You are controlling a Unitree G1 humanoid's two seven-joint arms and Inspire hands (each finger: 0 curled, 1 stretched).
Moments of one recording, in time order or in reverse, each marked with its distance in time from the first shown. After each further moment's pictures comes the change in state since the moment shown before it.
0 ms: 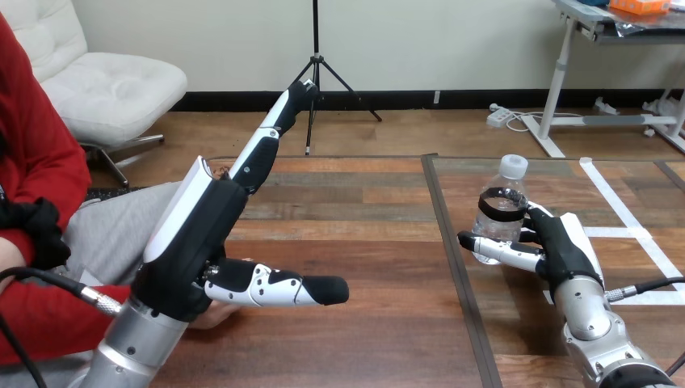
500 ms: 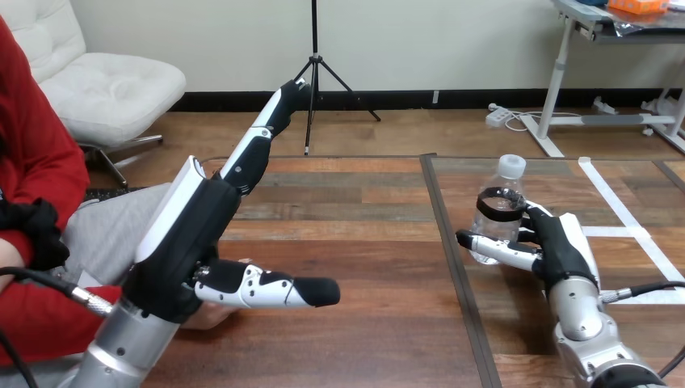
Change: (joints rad) left arm 0.011 0.024 0.003 -0.011 -0.053 0.008 -0.032; right arm -0.004 0.030 -0.020 0.006 0.006 0.000 -0.040
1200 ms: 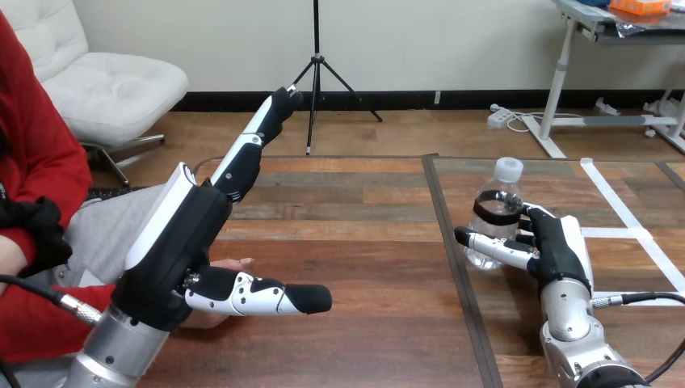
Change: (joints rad) left arm 0.036 0.011 0.017 -0.032 -0.011 0.027 -0.011; right arm -0.004 0.039 -0.043 0.013 0.030 -0.006 -0.070
